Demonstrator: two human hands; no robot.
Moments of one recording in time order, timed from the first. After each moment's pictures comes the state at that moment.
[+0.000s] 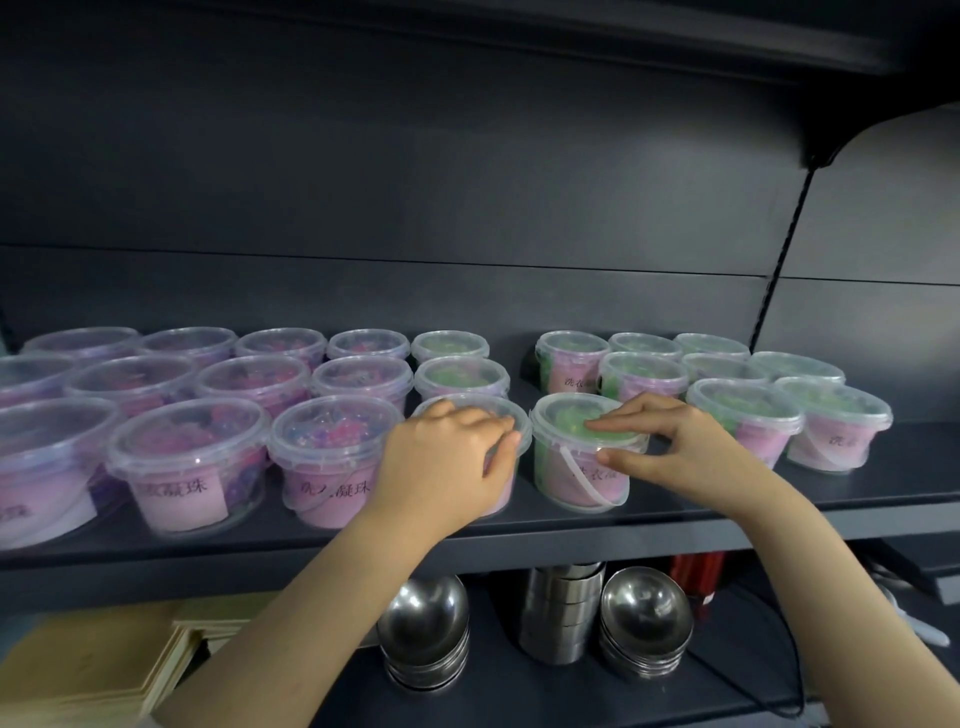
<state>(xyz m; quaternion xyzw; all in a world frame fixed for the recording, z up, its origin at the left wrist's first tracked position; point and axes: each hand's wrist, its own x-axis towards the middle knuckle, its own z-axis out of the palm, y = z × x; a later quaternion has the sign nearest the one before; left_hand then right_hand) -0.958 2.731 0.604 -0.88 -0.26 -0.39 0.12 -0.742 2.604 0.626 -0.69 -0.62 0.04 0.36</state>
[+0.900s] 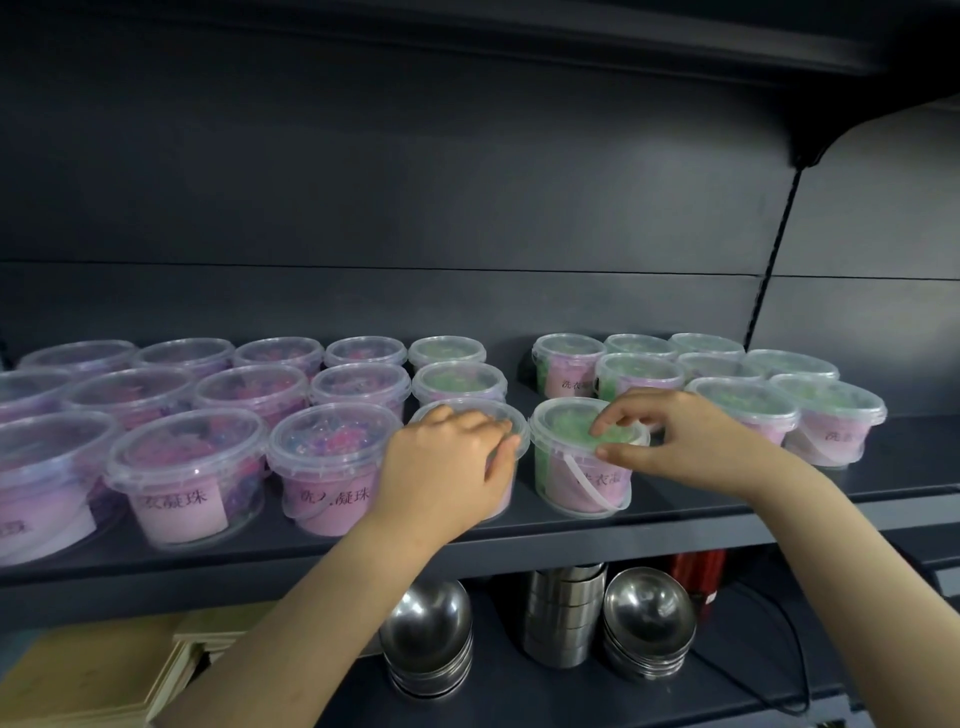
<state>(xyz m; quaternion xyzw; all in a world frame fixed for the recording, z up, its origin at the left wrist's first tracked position) -0.958 2.730 0.606 -0.88 -0.27 -0.36 0.13 -0.745 2.603 0.647 -0.72 -0.64 0.01 0.26</state>
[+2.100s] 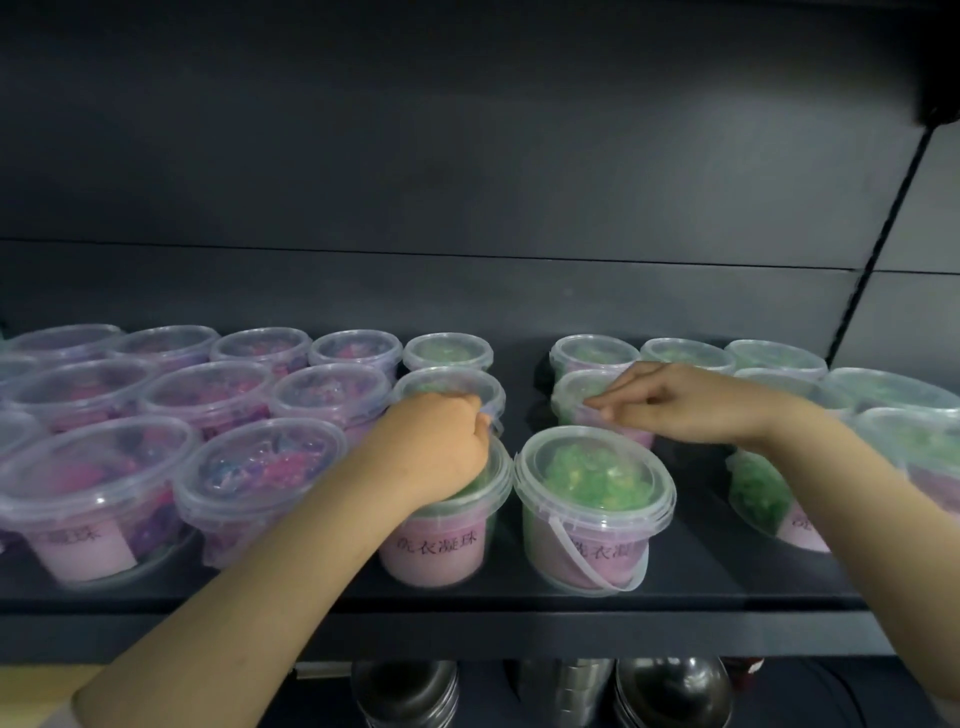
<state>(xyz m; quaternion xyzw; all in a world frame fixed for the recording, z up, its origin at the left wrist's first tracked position) -0.895 2.789 0.630 -0.90 -0.38 -0.18 -0.05 -0.644 2.699 0.660 -0.70 -0.68 0.14 0.18</state>
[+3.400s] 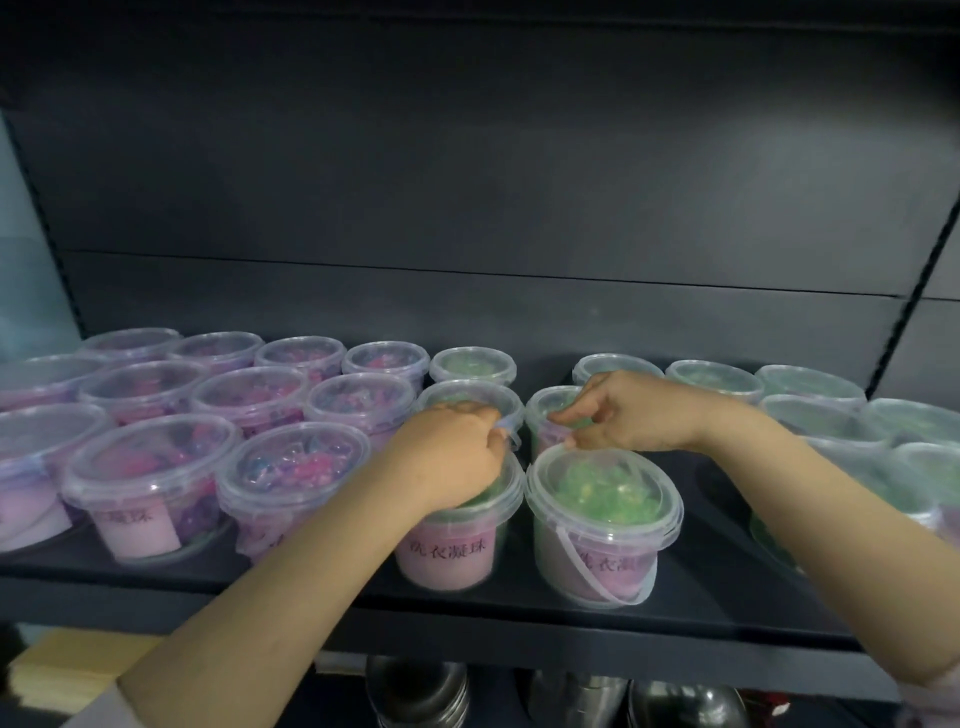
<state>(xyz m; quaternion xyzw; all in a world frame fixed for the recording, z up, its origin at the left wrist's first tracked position) -0.901 2.785 0.638 -0.90 -0.40 -0.13 -0.07 -0.695 2.728 0.675 -0.68 -0.71 0.16 0.11</state>
